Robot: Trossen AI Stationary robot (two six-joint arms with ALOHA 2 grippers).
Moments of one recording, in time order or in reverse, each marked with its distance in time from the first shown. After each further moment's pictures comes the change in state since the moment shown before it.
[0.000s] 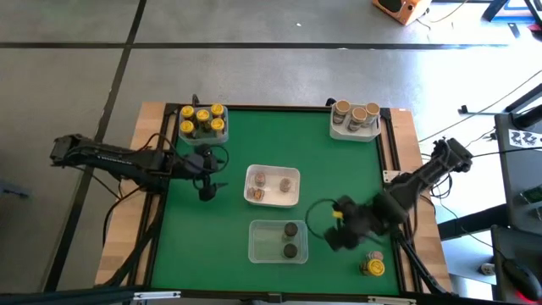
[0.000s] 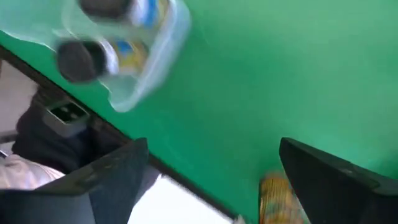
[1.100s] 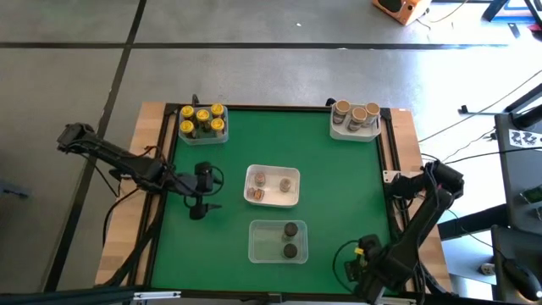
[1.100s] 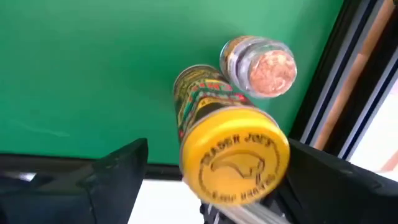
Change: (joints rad) left arm -0.293 0.000 0.000 -0.007 0.000 -0.174; right arm 0.362 0.268 0.000 -0.053 -0.217 0.722
